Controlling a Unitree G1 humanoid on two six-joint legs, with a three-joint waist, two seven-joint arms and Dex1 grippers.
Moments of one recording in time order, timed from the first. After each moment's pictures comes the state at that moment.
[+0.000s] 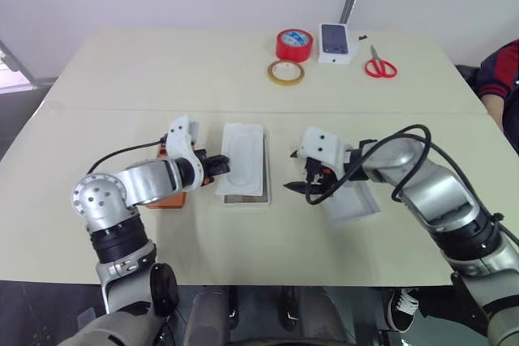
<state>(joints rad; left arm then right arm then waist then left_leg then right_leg) -0.58 0.13 0.48 -0.19 -1.34 1.61 0.64 -0.62 -0.73 0.36 -0.35 0.16 0.82 0.95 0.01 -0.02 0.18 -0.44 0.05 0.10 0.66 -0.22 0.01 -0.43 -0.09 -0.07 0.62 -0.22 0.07</state>
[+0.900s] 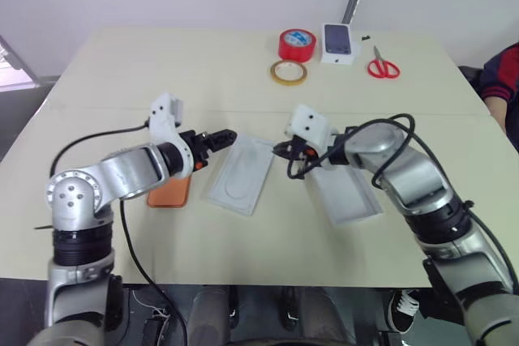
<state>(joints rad) -0.50 0.58 0.20 -0.29 -1.74 1.10 0.64 -0.75 -0.51 0.35 -0.22 0.15 0.85 0.82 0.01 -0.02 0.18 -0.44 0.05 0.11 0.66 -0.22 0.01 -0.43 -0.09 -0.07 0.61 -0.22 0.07</state>
